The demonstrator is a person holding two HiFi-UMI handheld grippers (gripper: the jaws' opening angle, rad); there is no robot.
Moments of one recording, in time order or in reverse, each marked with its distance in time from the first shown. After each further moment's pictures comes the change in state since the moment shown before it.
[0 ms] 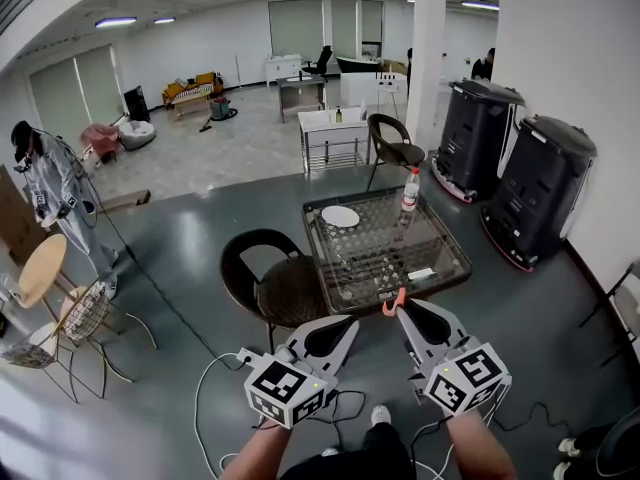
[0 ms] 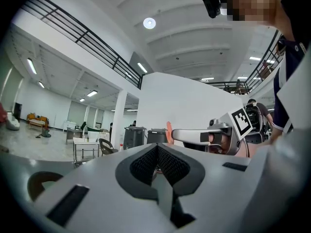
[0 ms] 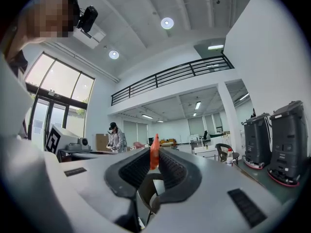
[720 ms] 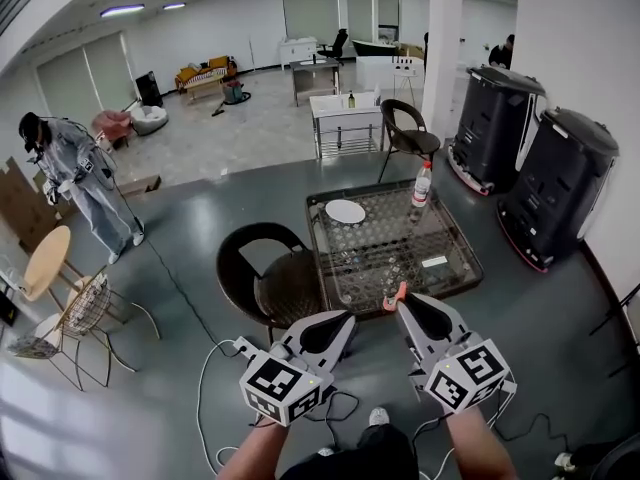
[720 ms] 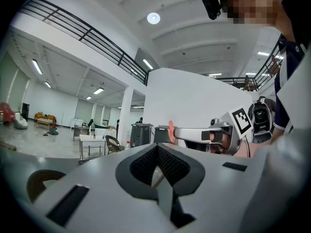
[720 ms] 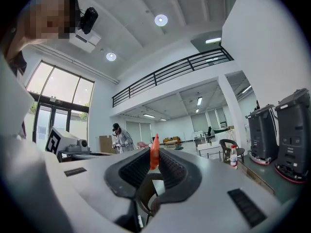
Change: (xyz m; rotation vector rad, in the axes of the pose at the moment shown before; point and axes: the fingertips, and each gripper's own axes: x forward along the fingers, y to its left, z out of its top) left arm 0.060 0.039 -0.014 -0.017 0.037 0.079; right arm 0.041 -0.066 -0.013 0.046 0.010 0.058
